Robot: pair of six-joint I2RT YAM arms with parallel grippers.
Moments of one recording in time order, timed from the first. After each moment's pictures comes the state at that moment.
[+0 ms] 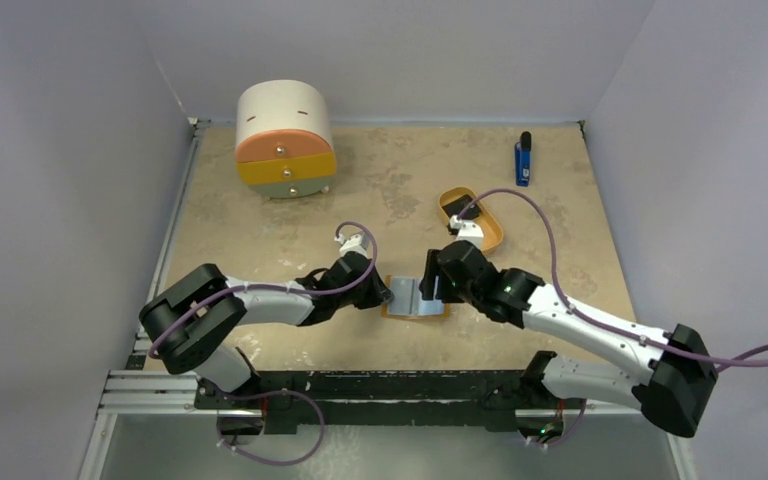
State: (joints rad) left arm -0.89 1.54 0.56 0.28 -0.08 -0.99; right arm 0.89 1.10 0.70 -0.51 0.34 0.78
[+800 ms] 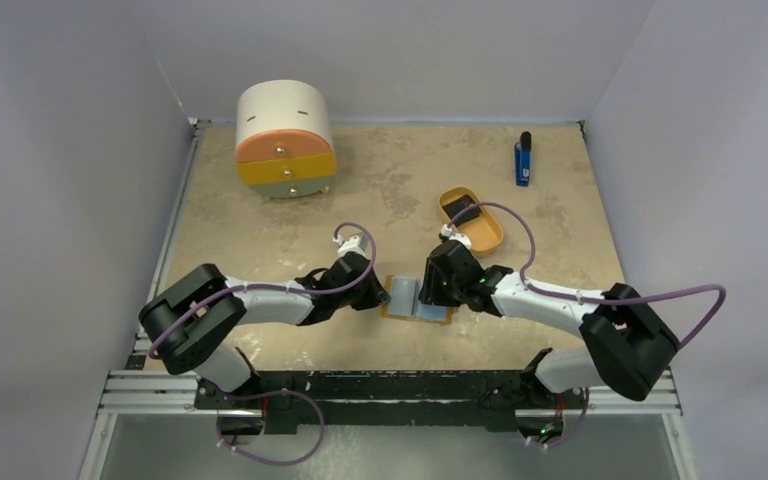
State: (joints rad) left arm -0.88 1.54 0.57 0.25 -0.08 -0.99; right arm 0.76 1.35 0.61 -0.24 0.13 0.79
